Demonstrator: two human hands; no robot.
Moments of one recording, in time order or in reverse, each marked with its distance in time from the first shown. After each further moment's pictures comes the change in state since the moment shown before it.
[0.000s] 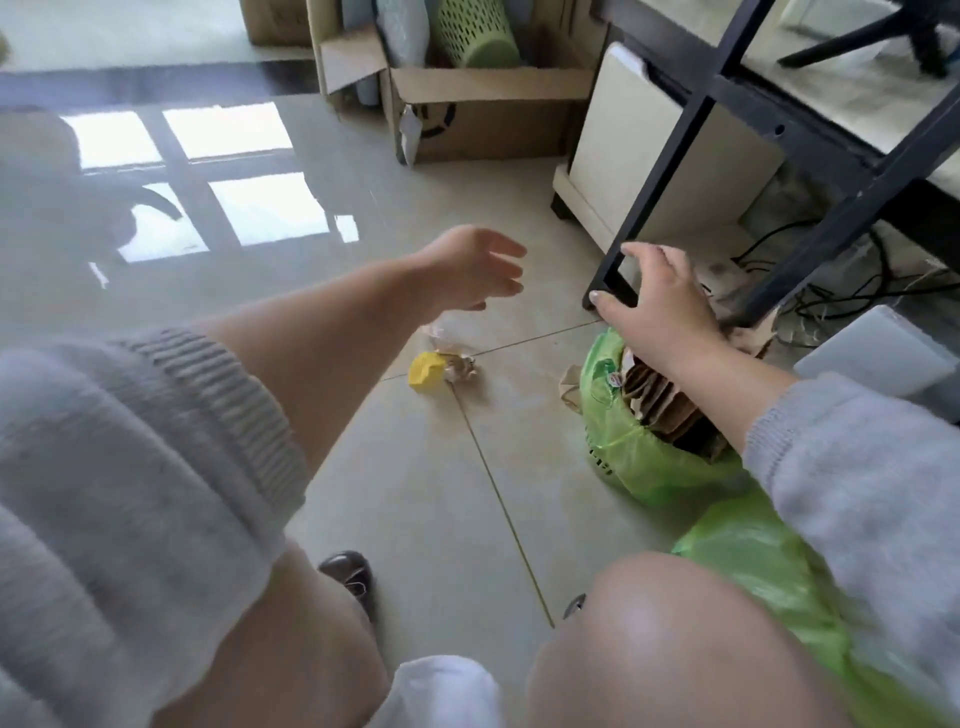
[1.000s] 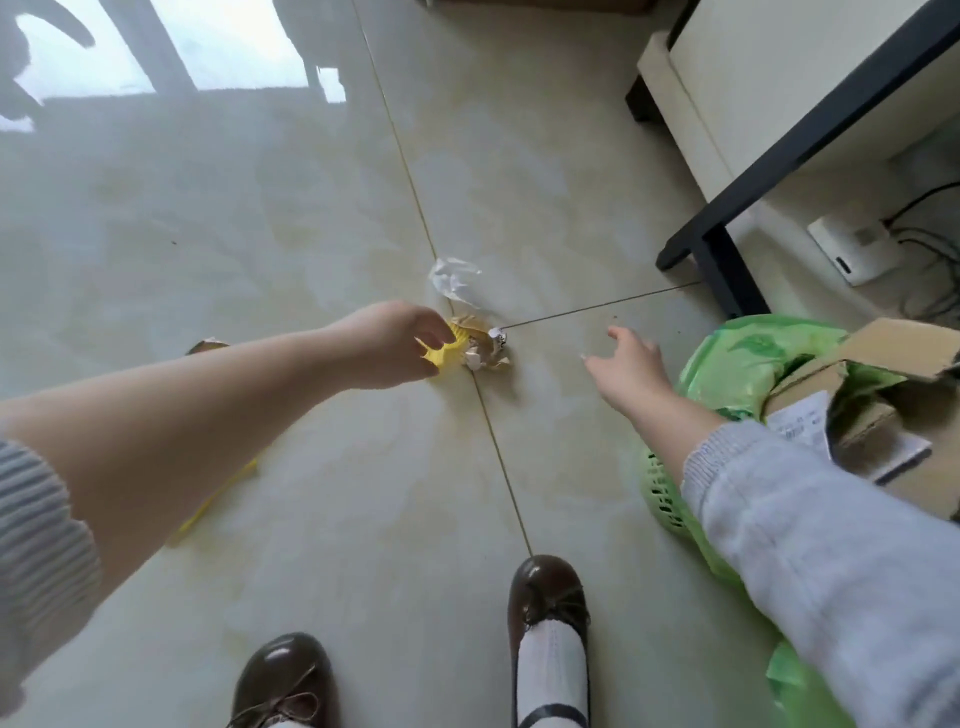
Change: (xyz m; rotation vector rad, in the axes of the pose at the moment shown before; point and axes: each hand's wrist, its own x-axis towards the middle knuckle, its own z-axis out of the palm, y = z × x) left_hand 0.141 -0.206 -0.052 0.472 -0.163 -0.100; right_hand 0.119 0.061 0.237 0.014 -0.359 0.509
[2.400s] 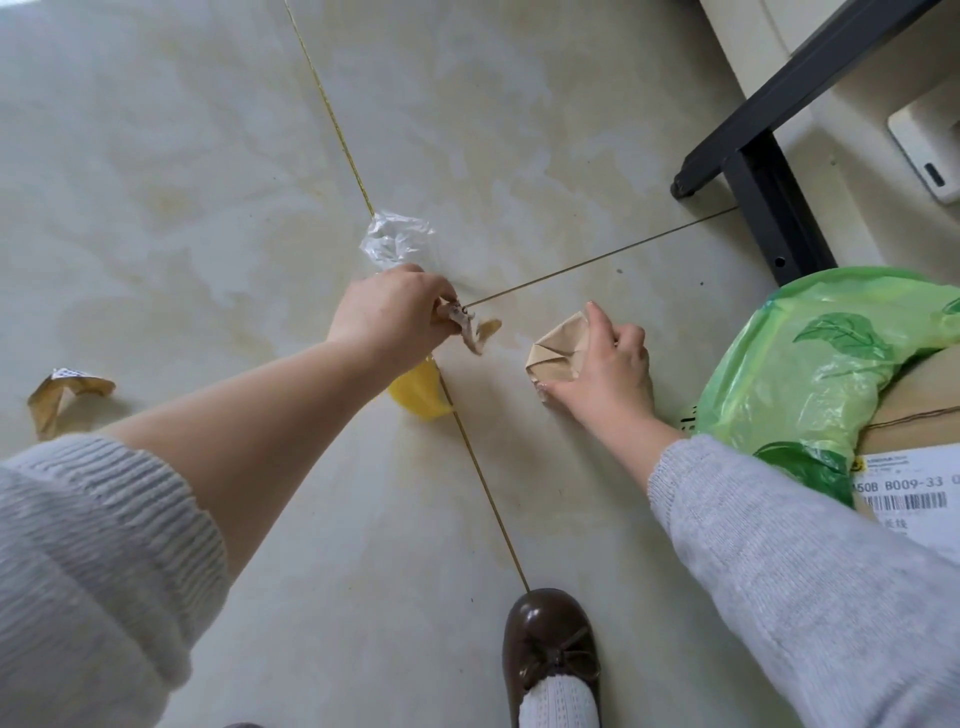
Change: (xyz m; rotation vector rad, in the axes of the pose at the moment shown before) left_hand 0.135 -0.012 0.064 0.288 0.252 0.055; right_hand 0.059 0.042 0.064 -0.205 -0.021 -0.042
